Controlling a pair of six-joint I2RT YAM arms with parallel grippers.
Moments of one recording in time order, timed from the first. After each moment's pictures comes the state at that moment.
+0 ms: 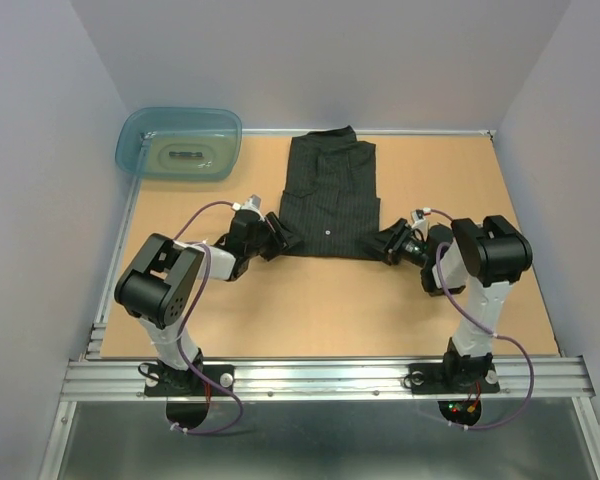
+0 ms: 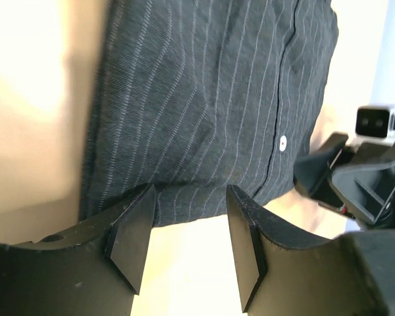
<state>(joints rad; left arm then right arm) -0.45 1.72 0.65 0.50 0.22 -0.94 0.13 2.00 0.47 1.25 -0.72 1.13</state>
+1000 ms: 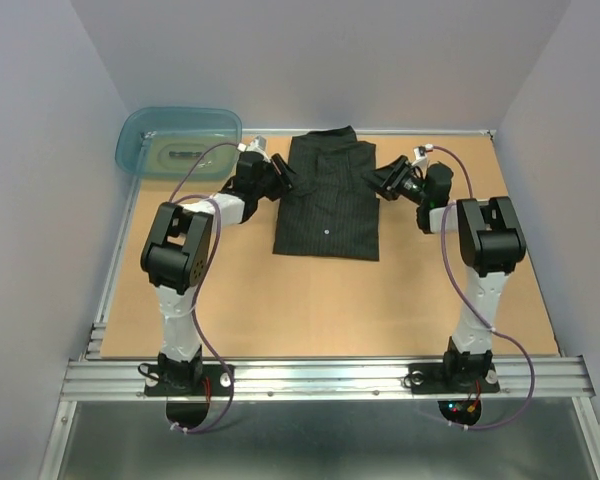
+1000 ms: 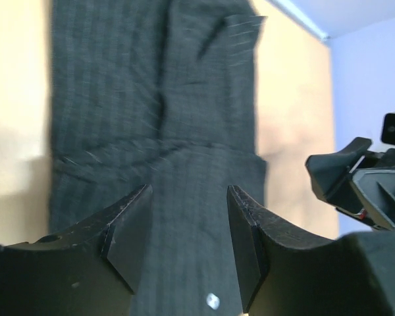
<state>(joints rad) -0.36 1.93 1.22 0.32 0.25 -0.82 0.05 2.04 1.05 0.95 -0.75 1.08</state>
